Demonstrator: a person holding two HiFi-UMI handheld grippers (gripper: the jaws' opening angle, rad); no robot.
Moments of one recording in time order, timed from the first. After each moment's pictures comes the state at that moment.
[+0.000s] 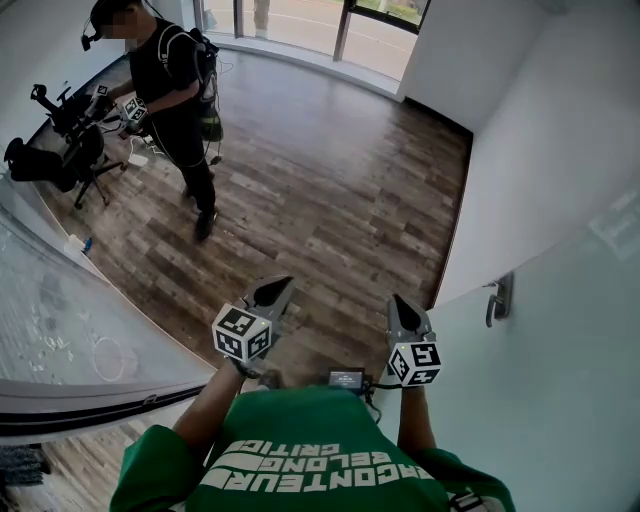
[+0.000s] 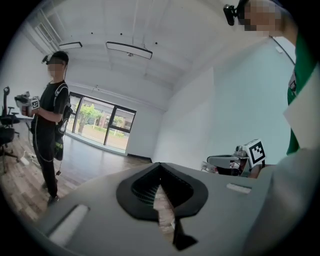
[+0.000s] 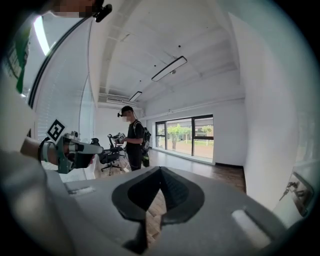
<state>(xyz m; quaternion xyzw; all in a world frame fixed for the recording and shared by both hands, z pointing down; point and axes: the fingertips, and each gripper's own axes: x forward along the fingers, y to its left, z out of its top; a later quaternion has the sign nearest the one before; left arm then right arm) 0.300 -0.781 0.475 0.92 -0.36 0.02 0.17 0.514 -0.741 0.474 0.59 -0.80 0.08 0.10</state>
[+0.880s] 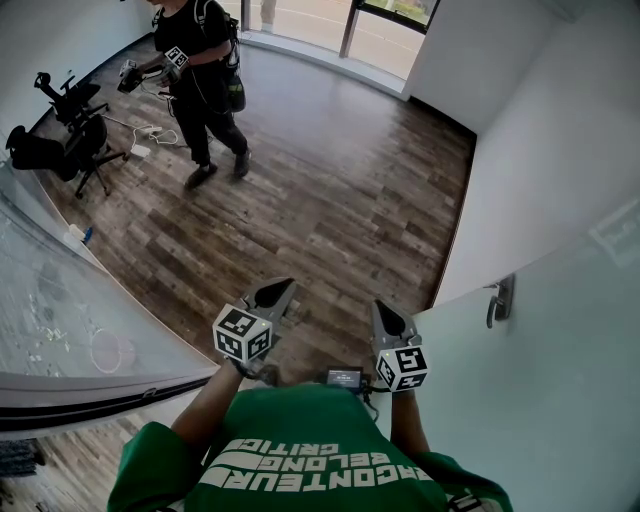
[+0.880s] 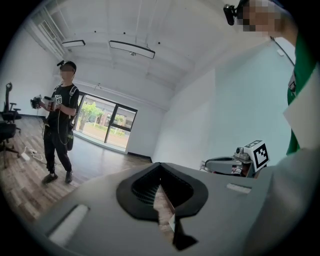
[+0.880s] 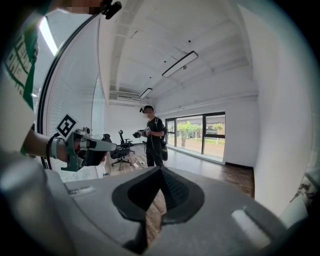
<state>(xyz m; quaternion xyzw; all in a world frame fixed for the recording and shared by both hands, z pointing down) 0.292 -0.769 0.479 0.91 -0.36 0.02 0.19 0.464 -0.728 0.484 0.54 -0.83 0.07 0.13</state>
